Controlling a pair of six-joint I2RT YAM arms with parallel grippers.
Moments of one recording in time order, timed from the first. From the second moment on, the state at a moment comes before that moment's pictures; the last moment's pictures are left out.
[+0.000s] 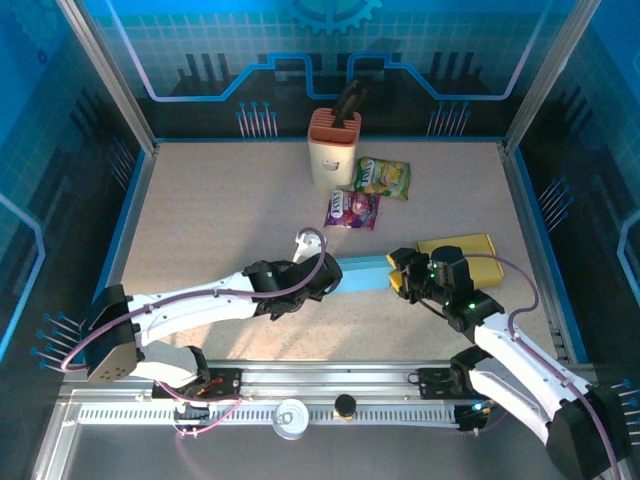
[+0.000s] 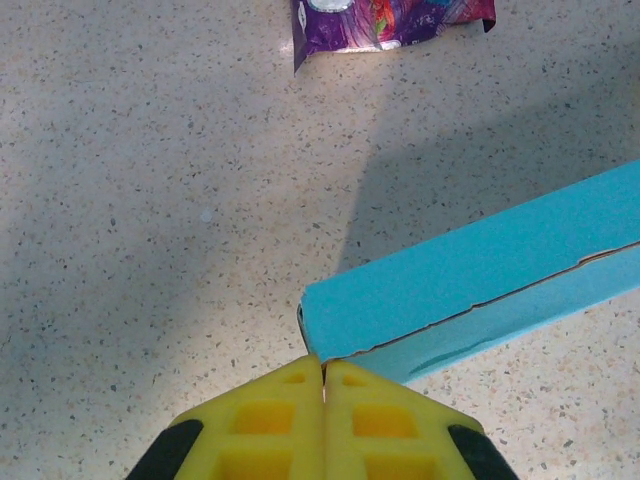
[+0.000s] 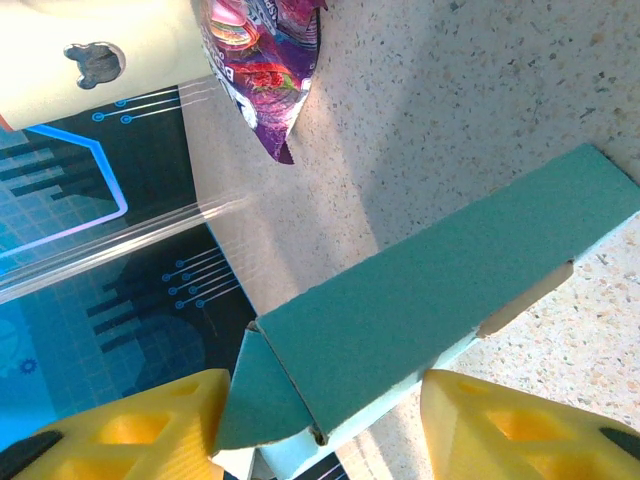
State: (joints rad) left arm -1.06 1.38 1.02 -0.67 -0.56 -0.69; right arm 0.41 0.81 0.38 -0.12 -0.24 1.63
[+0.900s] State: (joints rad) left arm -0.96 1.29 0.84 -0.38 -0.42 -0.80; right arm 0.40 0.83 0.38 -0.10 -0.24 1.63
